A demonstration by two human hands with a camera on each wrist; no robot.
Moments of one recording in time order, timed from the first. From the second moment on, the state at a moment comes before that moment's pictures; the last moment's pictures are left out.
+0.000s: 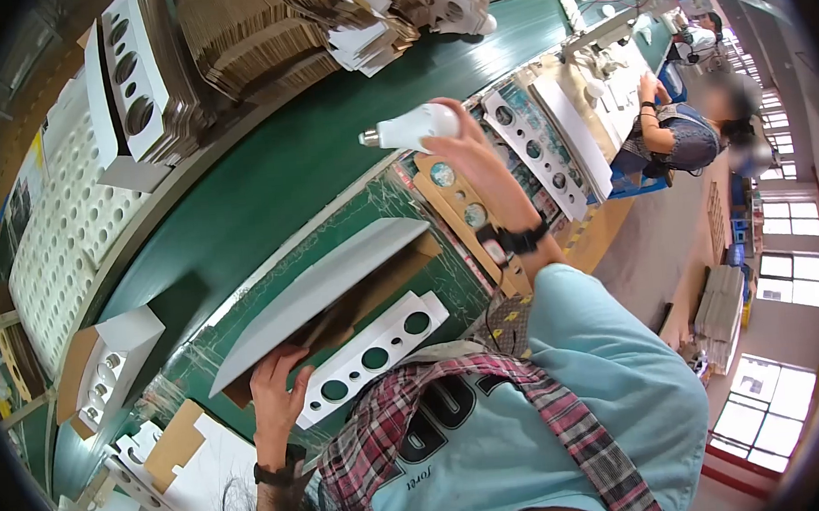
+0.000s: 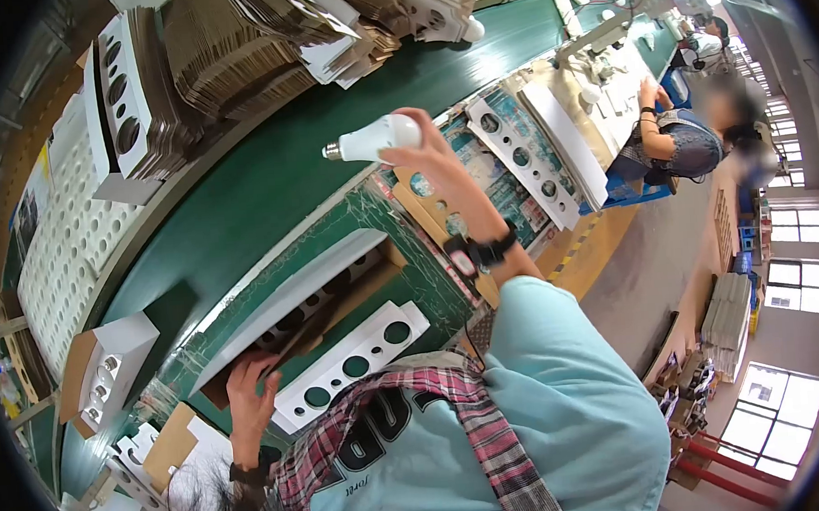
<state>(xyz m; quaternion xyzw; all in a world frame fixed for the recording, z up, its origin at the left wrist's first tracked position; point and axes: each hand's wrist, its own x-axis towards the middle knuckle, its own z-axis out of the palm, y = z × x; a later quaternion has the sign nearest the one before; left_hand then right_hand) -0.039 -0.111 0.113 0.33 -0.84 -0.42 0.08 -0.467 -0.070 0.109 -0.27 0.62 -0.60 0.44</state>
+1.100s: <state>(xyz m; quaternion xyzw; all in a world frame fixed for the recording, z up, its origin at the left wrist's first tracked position) 0.014 -0.087 0.055 0.33 -0.92 -0.21 0.04 -0.222 -0.094 0.068 -0.57 0.66 0.01 0.49</state>
